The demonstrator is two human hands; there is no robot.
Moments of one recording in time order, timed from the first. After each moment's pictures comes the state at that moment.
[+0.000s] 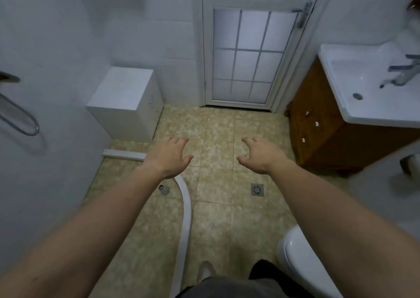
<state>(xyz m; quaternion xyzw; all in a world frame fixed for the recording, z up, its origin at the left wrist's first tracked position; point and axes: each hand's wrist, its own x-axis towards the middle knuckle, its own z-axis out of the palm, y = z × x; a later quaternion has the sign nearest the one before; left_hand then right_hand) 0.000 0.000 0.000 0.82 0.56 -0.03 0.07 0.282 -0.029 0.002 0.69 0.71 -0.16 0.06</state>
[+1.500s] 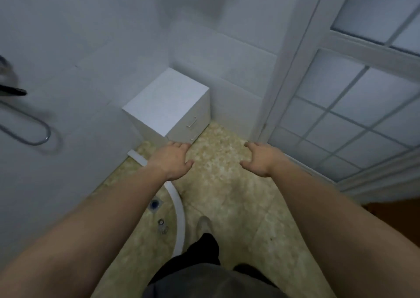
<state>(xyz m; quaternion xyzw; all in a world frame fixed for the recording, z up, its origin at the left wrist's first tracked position) -0.006 0.491 -0.046 0.65 0.74 -0.11 0.15 0.250 0.609 -0.066 0.47 0.85 -0.18 0.17</state>
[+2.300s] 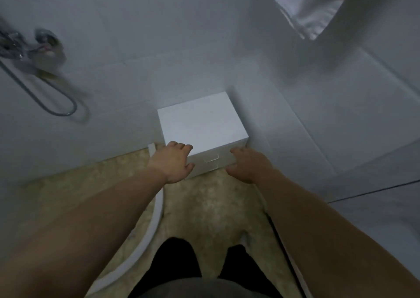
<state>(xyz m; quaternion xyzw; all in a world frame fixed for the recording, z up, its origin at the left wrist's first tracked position) -0.079 0.766 -0.062 0.42 0.89 -0.07 0.15 0.053 0.979 -0.084 0.19 0.94 -0.17 0.23</state>
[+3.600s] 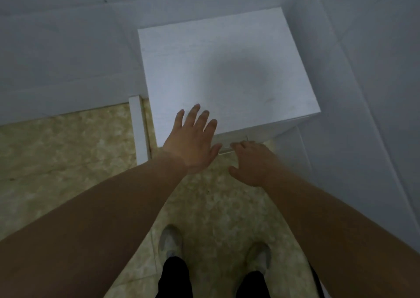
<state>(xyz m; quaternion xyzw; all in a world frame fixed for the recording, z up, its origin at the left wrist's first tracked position) -0.251 0.840 -0.463 0.43 0.89 -0.07 0.15 -0.143 1.000 -0.492 0.08 0.95 -0.11 0.29</state>
